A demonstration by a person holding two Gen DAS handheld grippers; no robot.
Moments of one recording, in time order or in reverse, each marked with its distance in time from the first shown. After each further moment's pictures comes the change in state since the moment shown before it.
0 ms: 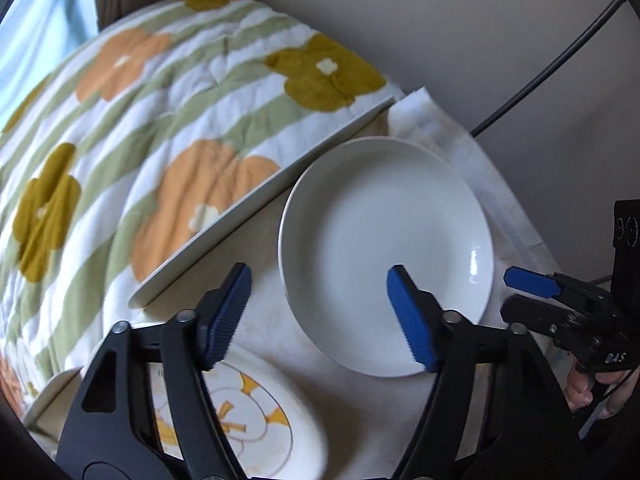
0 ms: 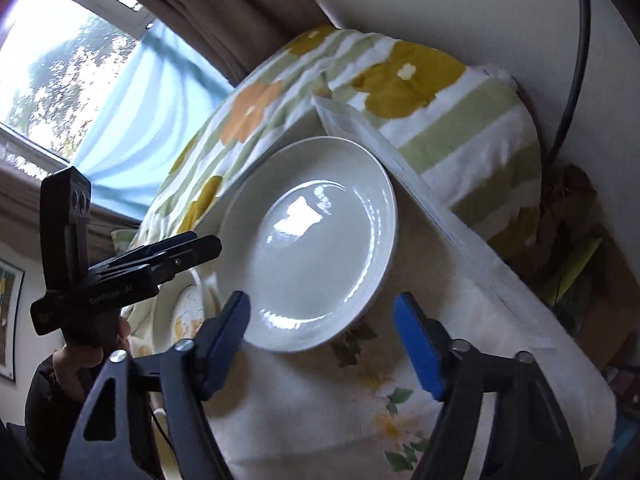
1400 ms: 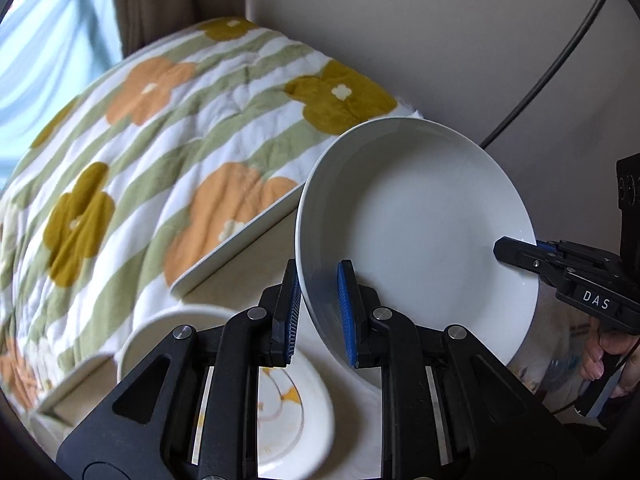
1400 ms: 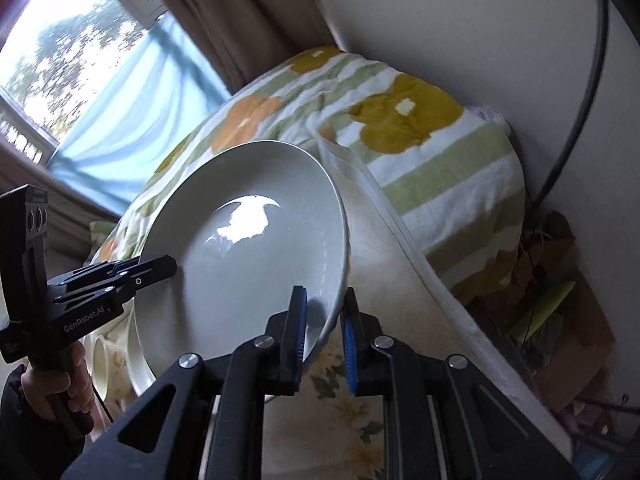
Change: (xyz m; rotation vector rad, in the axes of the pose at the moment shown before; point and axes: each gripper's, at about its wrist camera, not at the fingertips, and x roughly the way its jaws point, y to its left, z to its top) left arm -0.053 -0.014 -0.016 -0.007 -0.124 0.116; right arm -0.020 0.015 0.020 -0.143 -0.067 -0.070
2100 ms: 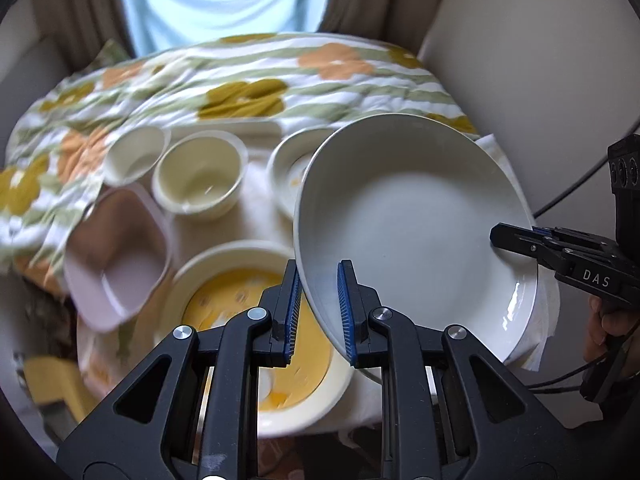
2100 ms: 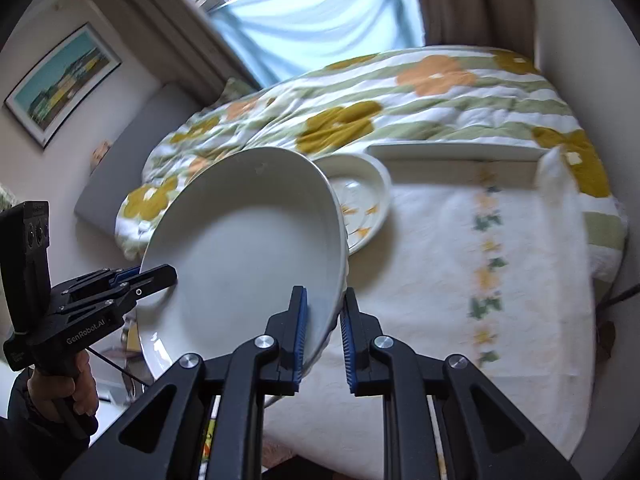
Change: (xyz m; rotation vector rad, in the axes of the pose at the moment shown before) left arm -0.168 -0.012 -0.233 -0.579 -0.142 0.311; right arm -0.045 0.113 -0.085 -0.576 0.232 0.325
